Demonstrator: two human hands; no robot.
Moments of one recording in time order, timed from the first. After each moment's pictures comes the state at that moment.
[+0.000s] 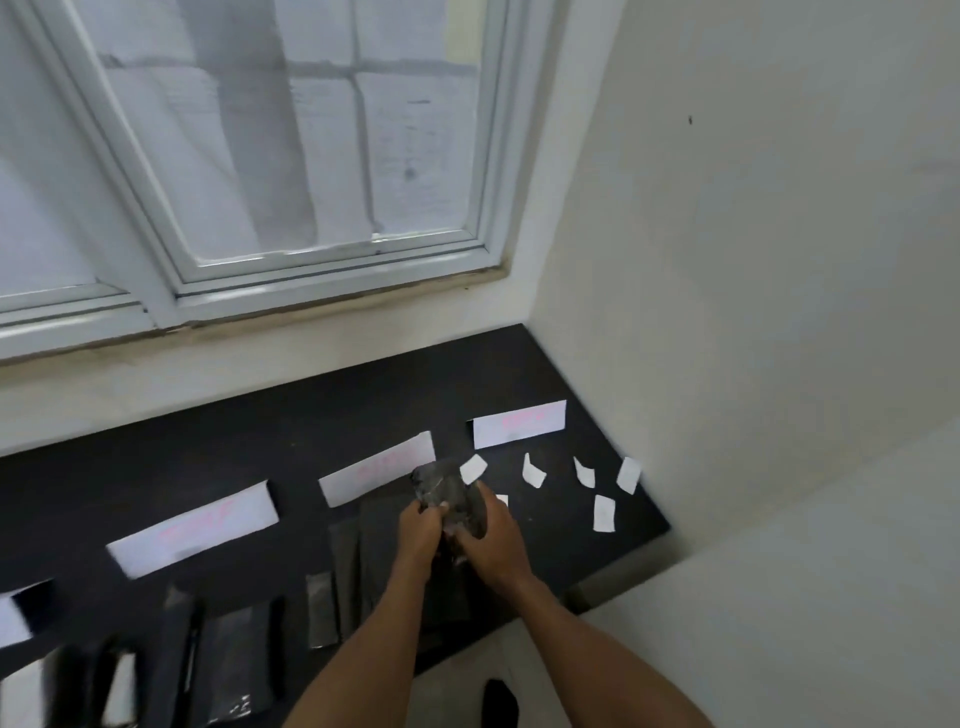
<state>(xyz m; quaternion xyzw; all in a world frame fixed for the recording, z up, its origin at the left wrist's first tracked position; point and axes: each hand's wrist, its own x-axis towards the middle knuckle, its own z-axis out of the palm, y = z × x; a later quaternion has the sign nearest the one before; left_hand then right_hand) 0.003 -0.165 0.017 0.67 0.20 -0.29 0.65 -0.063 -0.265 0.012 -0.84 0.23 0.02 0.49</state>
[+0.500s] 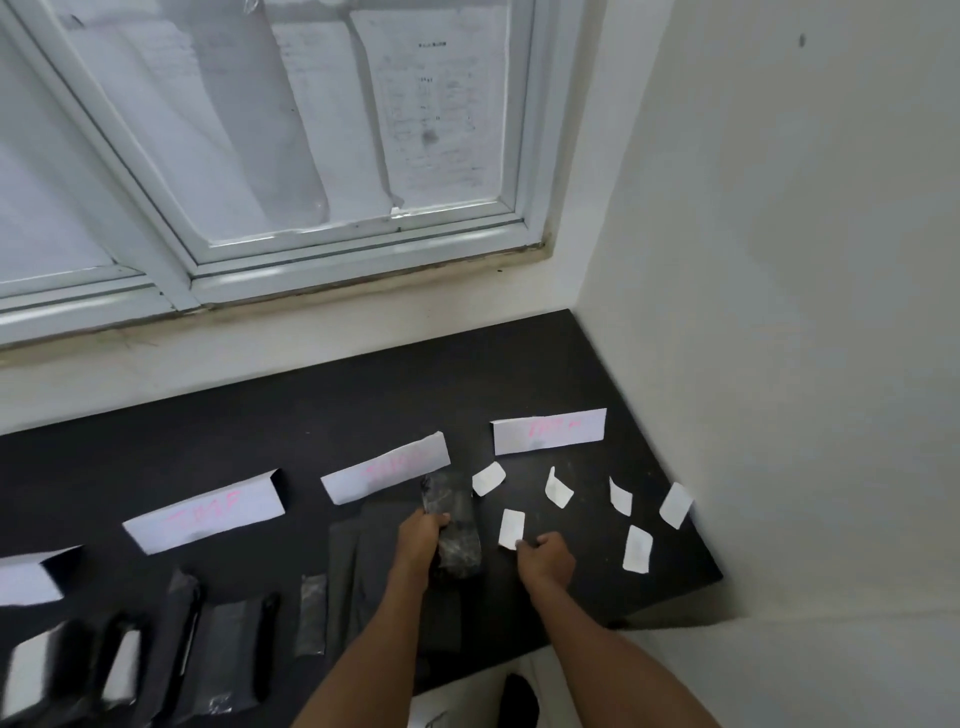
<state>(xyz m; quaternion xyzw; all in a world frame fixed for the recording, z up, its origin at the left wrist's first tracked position) 0.036 -0.203 -0.015 0.64 0.33 -0.28 0.63 -0.026 -0.348 -0.059 -0.73 0.50 0.11 0.45</state>
